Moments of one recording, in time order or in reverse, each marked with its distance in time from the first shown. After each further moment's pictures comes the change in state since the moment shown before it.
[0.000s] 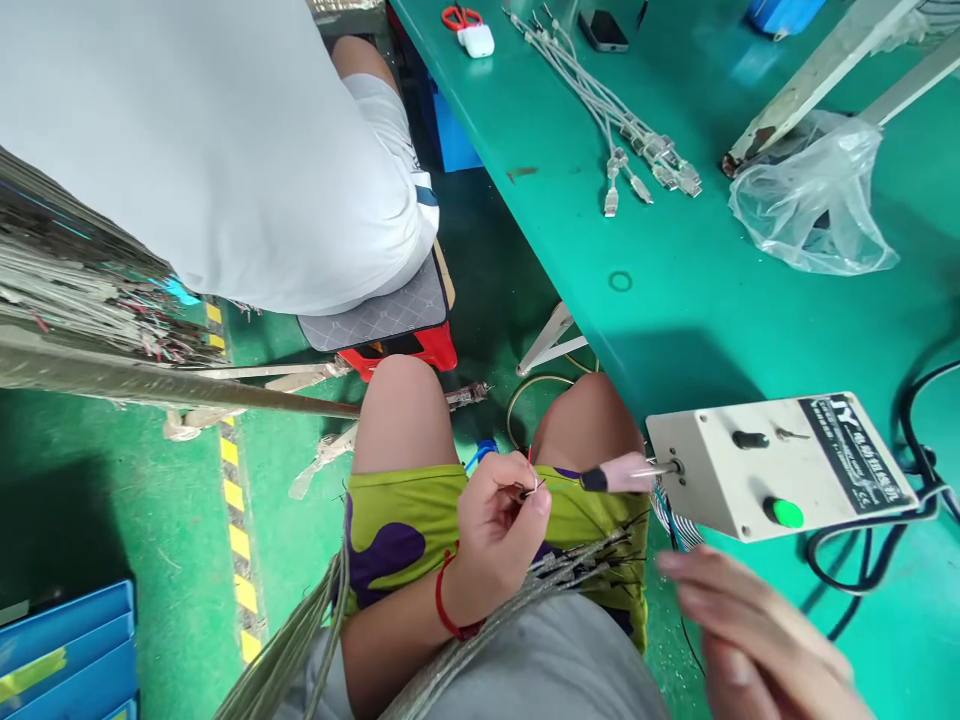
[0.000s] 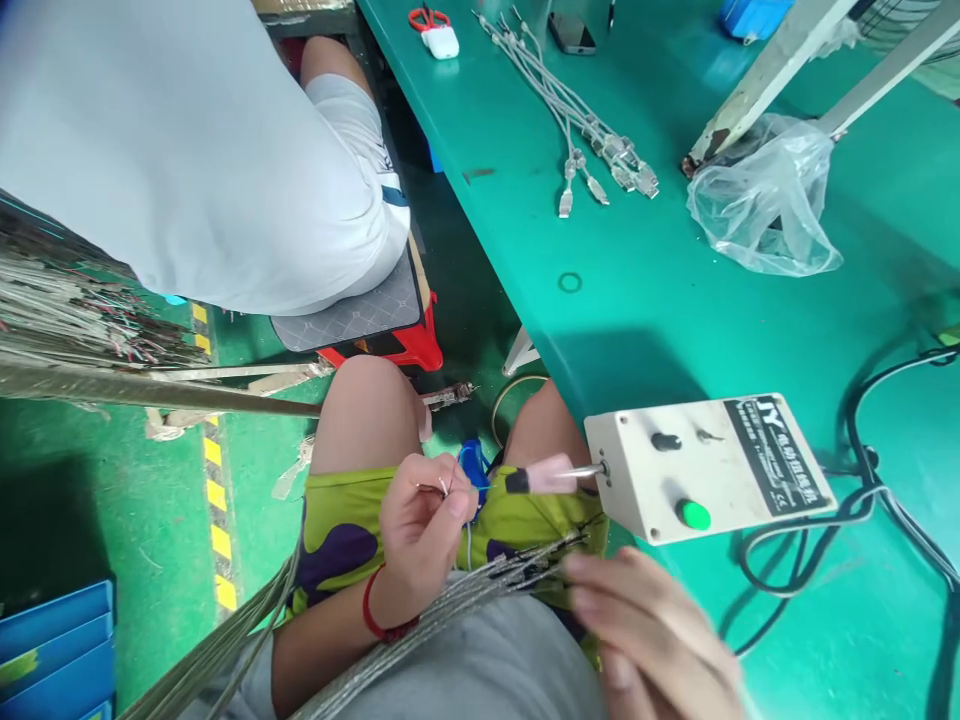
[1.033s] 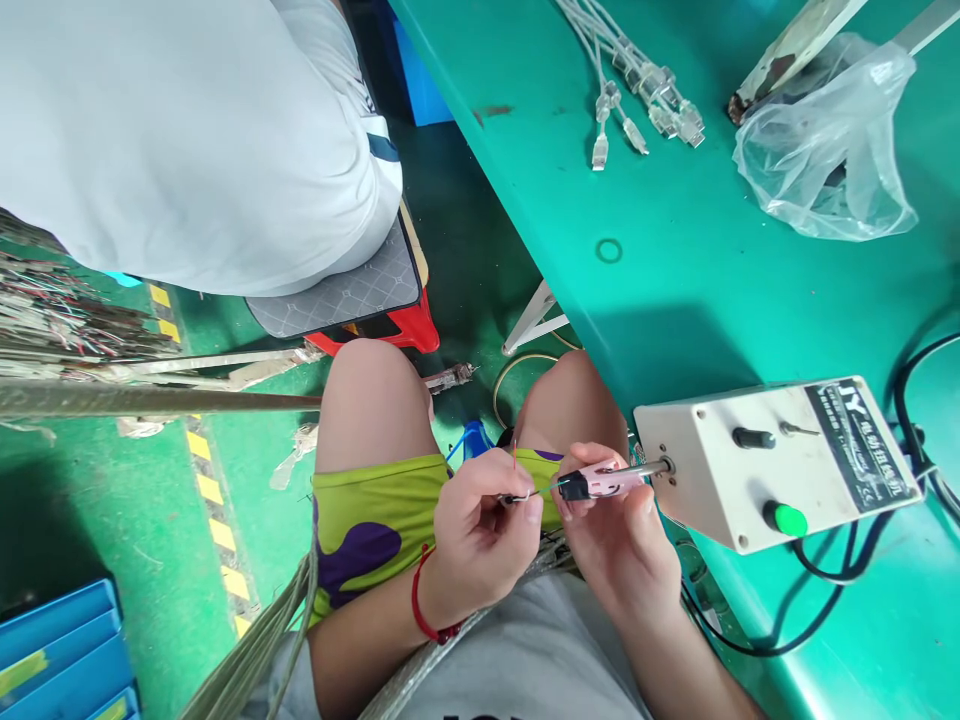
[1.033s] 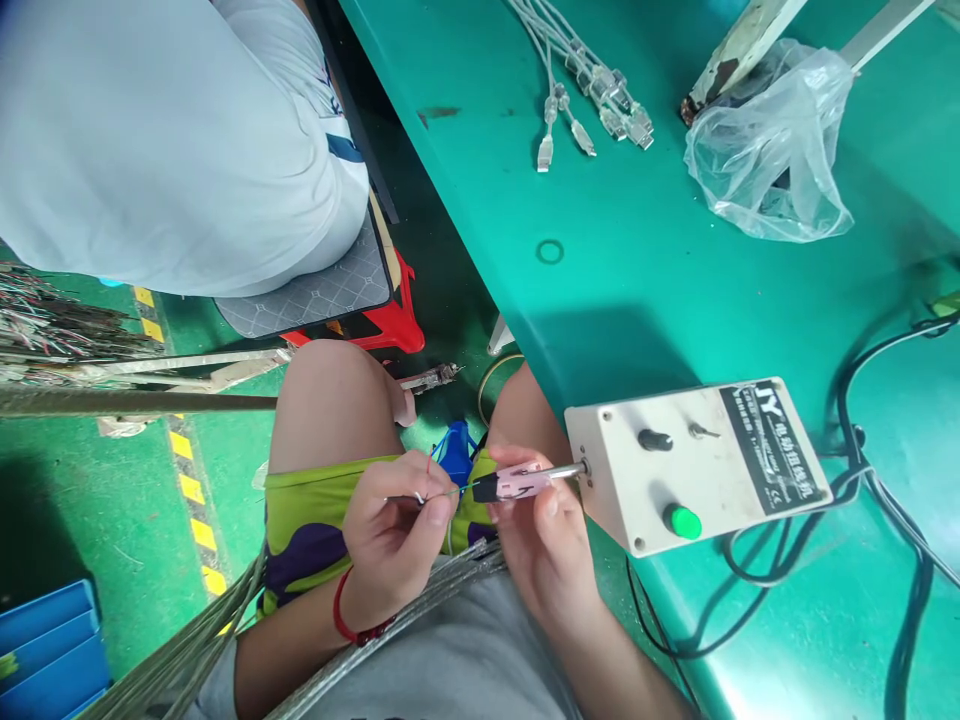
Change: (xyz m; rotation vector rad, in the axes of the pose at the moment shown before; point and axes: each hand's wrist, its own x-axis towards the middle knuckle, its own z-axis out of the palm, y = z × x) left_hand 0.018 0.005 0.001 0.155 -0.117 0.138; right_hand 0.069 0.005 0.095 0.912 0.150 0.621
